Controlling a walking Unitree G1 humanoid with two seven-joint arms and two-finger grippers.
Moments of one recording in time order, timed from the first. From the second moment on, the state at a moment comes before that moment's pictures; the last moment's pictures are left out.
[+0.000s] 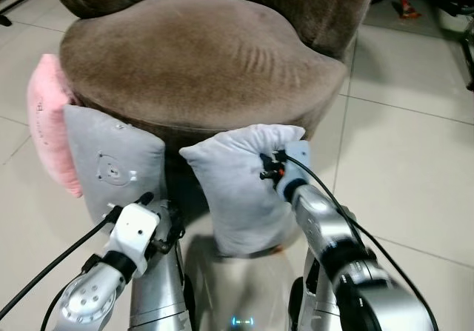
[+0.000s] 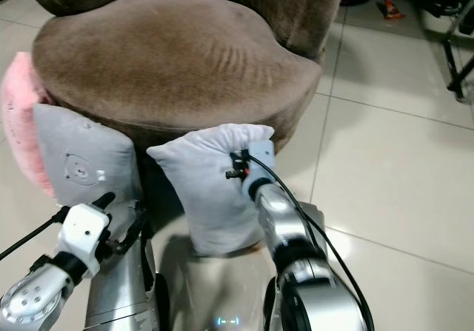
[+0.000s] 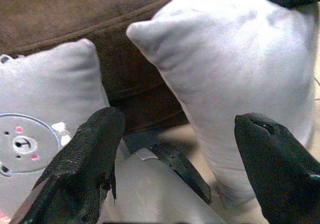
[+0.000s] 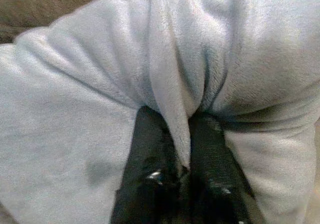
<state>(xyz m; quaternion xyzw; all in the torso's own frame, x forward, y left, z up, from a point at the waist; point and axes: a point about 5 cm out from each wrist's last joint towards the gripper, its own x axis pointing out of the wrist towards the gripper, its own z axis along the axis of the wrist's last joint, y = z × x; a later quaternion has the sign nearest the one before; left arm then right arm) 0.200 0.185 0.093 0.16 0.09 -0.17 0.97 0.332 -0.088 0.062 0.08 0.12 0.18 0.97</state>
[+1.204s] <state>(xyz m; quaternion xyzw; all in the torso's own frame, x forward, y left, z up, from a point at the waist) 0.207 0.174 0.090 0.15 0.06 -0.17 0.97 0.247 -0.135 0.098 0.15 0.03 0.13 0.98</state>
